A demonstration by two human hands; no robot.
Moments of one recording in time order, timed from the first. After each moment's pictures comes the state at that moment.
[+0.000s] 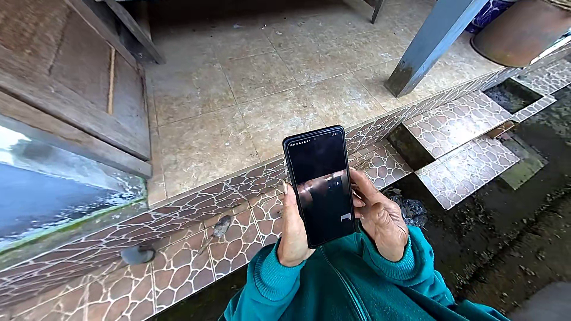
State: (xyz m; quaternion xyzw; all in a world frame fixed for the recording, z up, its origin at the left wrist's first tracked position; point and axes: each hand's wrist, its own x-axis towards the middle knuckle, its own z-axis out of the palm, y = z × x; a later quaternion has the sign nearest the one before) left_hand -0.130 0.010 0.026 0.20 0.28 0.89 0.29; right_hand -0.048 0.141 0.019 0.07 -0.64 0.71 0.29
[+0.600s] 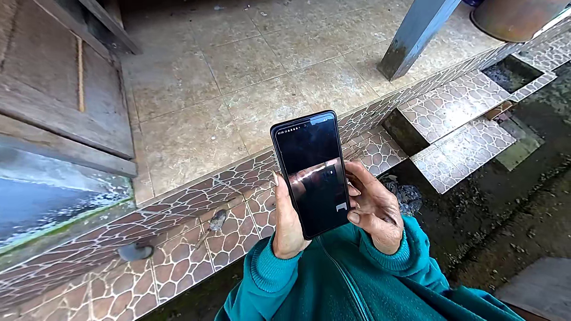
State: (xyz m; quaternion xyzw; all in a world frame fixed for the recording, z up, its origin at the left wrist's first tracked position) left_hand -0.119 0.042 0.023 0.21 0.28 0.89 0.30; right_hand -0.032 0.174 0.010 0.09 -0.66 0.69 0.30
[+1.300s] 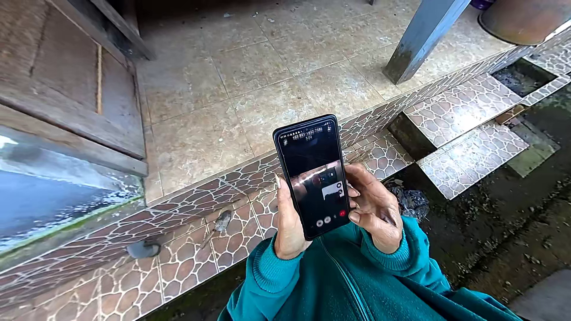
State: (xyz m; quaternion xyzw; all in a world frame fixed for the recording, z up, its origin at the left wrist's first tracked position) left_hand -0.120 0.038 0.023 0.22 0.27 0.89 0.30; right_hand -0.038 0.173 0.008 0.11 -0.65 0.70 0.29
